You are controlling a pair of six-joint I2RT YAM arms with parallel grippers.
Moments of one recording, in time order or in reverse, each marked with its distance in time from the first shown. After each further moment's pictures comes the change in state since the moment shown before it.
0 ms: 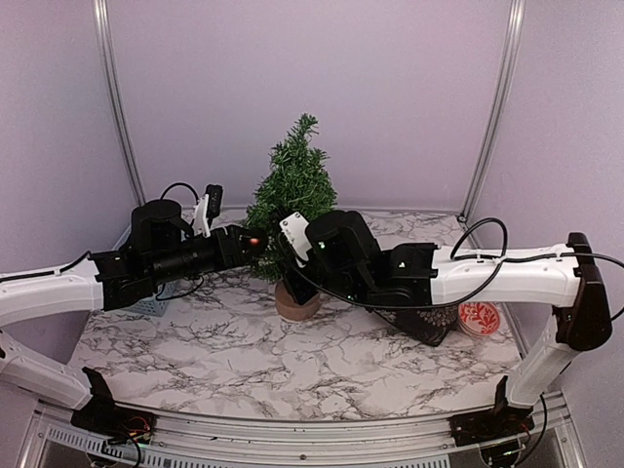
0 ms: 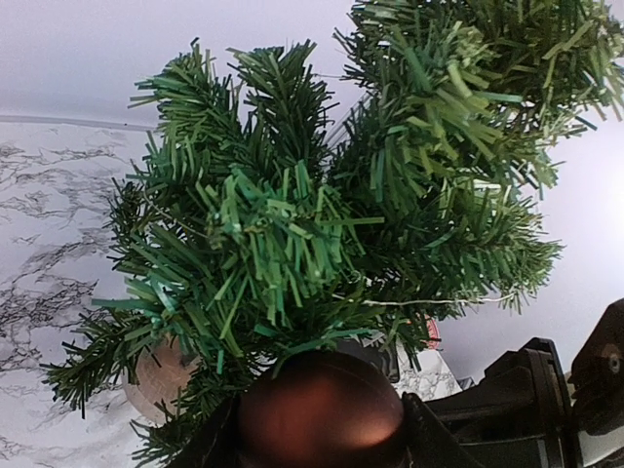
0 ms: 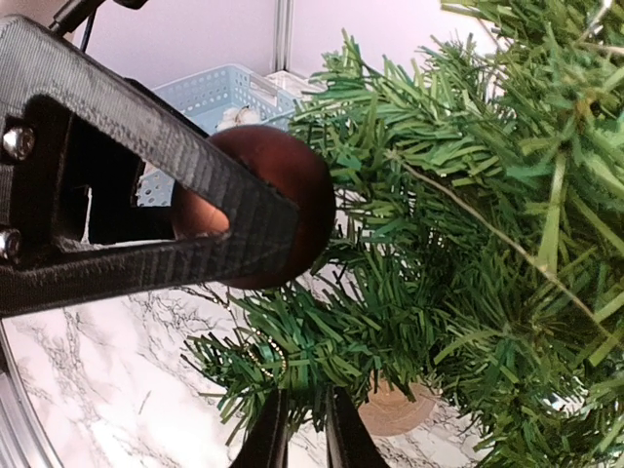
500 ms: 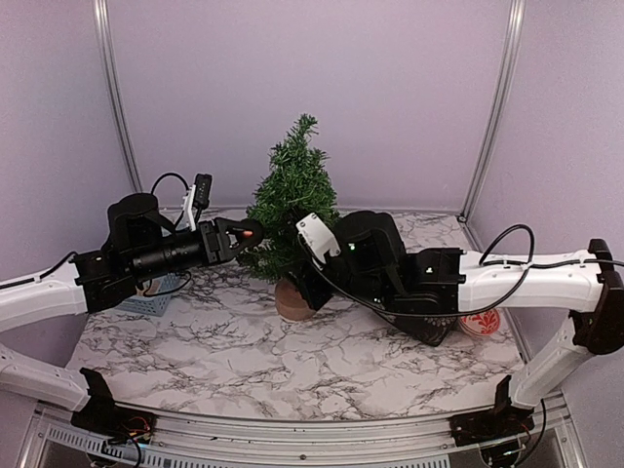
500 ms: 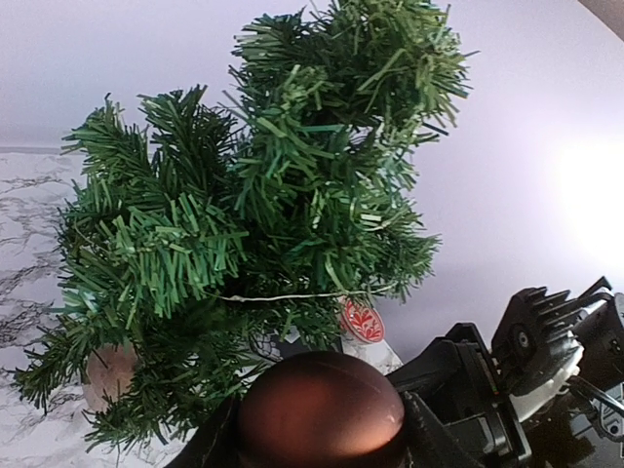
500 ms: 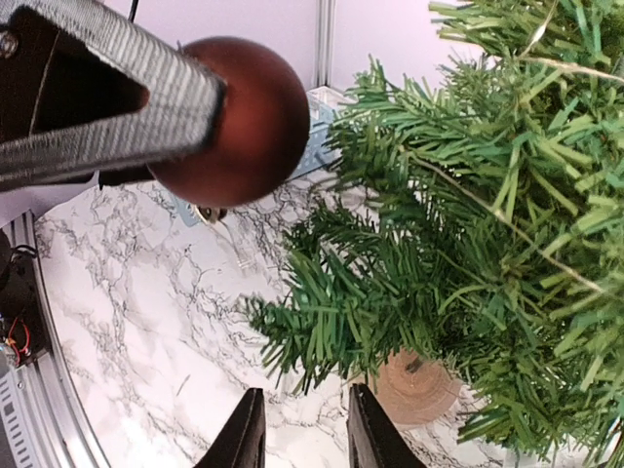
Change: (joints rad) left arm 0.000 -0.106 -0.005 0.006 0.112 0.002; right arm 0.000 -0.127 -0.116 0.058 -0.111 0.003
